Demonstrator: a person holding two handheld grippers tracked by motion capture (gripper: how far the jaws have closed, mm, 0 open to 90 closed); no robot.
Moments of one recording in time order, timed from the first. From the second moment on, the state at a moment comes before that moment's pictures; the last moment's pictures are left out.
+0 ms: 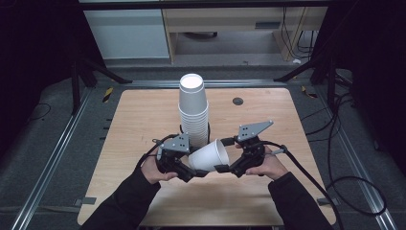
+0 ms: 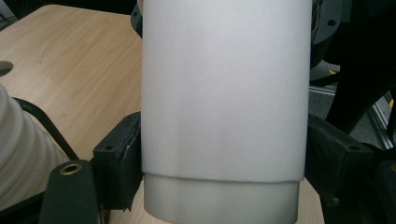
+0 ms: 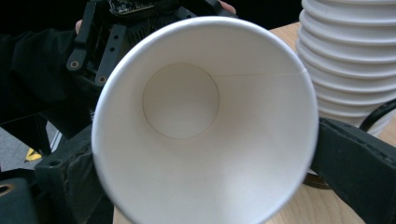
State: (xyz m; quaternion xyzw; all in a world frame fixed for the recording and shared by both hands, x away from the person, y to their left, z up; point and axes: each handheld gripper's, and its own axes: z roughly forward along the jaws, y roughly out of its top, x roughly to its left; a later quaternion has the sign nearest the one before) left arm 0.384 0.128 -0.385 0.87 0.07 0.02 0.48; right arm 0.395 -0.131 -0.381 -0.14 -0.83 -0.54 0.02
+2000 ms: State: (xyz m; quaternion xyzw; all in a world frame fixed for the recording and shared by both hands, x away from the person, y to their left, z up) left arm 0.383 0.147 -0.395 0.88 0.11 0.04 0.46; right arm 0.396 -0.140 -0.375 -0.13 -0.83 -0.54 0.01
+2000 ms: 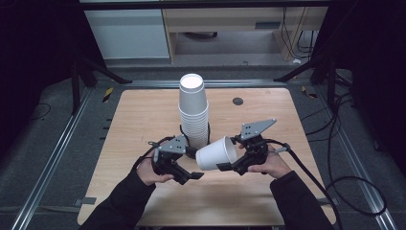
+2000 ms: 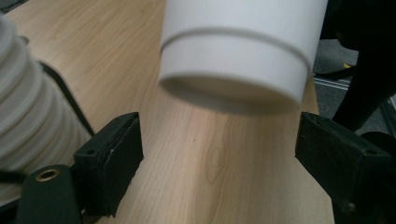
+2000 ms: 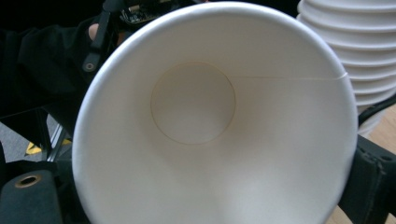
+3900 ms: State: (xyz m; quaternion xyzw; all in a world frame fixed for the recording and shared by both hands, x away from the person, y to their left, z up) left arm 0.413 0.289 -0.457 0.80 0.46 0.17 0.35; right arm 0.455 -0.239 -0.350 -0.45 -0.79 -0.37 -0.21
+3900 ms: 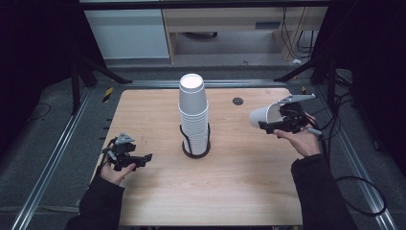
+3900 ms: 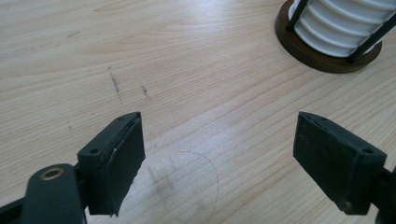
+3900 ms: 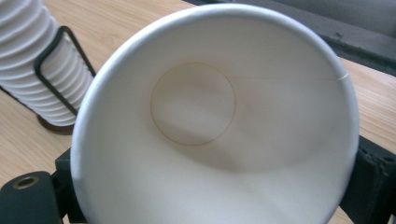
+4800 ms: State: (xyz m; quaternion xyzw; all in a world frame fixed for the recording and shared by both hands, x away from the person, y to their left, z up) left arm 0.415 0.294 -0.462 0.80 0.47 0.17 0.34; right arm 0.491 -0.267 -0.378 -0.52 -0.81 -0.21 -0.19
